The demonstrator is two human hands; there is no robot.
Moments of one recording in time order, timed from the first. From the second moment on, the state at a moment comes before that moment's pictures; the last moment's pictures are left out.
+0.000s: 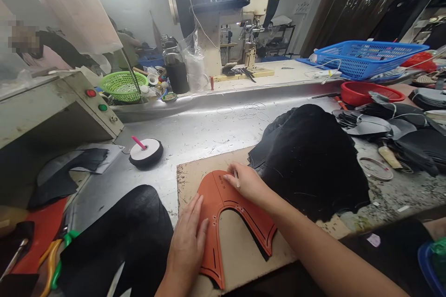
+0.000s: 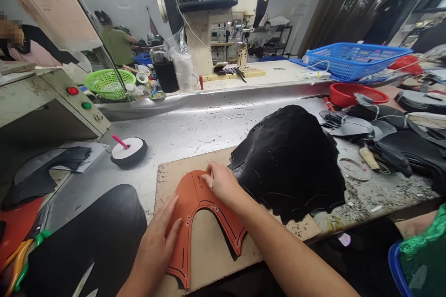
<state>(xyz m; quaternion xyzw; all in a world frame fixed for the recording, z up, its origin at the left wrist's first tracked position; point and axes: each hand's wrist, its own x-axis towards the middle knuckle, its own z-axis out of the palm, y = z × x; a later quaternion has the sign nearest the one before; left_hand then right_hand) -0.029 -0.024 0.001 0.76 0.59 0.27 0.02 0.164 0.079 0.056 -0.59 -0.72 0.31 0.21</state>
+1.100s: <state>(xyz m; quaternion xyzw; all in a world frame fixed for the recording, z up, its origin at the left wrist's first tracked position) -0.031 -0.025 -0.003 0.74 0.60 0.29 0.08 0.158 0.098 0.057 -0.56 -0.71 0.38 0.20</state>
